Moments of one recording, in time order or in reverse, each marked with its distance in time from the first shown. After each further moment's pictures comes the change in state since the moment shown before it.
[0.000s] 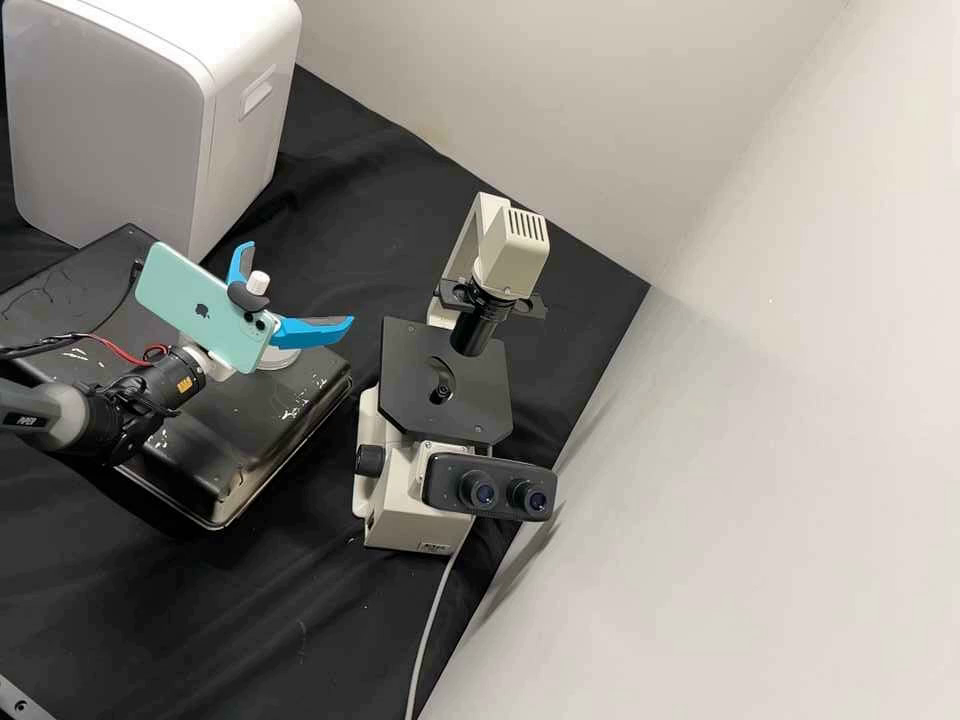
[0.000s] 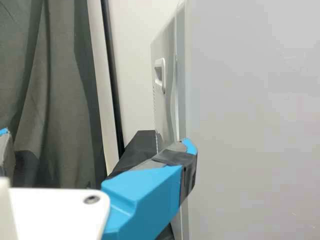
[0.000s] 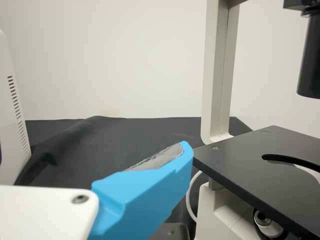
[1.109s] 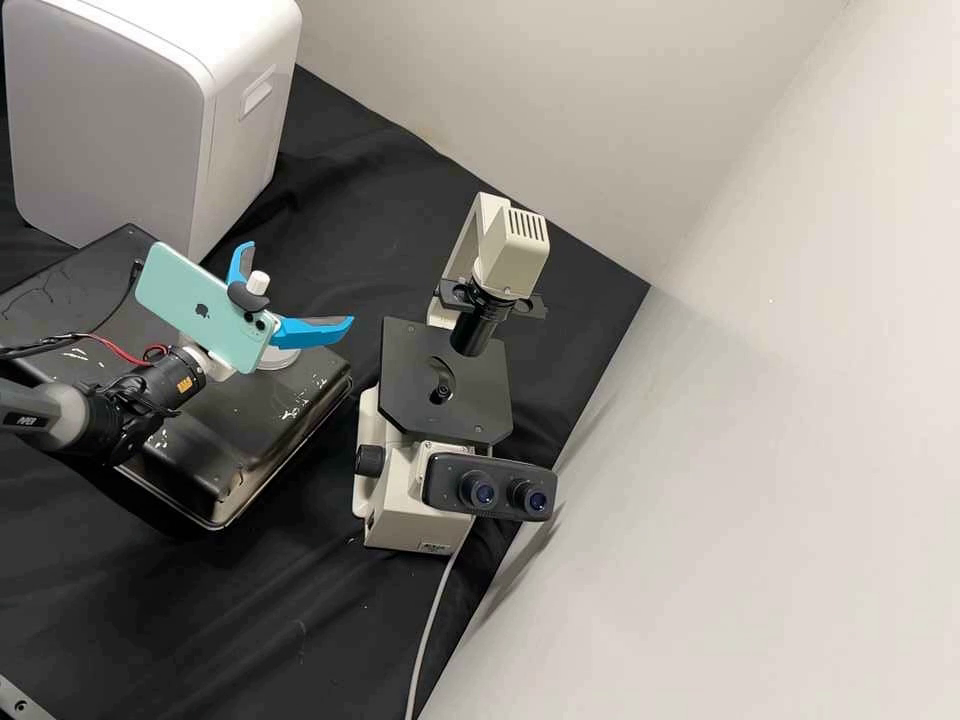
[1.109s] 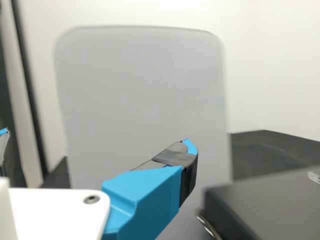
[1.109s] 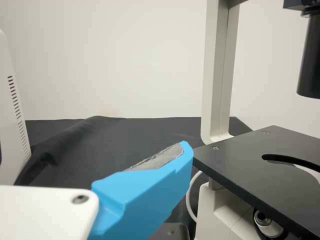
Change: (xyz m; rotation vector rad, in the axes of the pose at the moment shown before) left arm -0.097 -0.023 0.065 0.004 -0.327 0.015; right arm 0.000 0.000 0.000 0.000 0.000 0.000
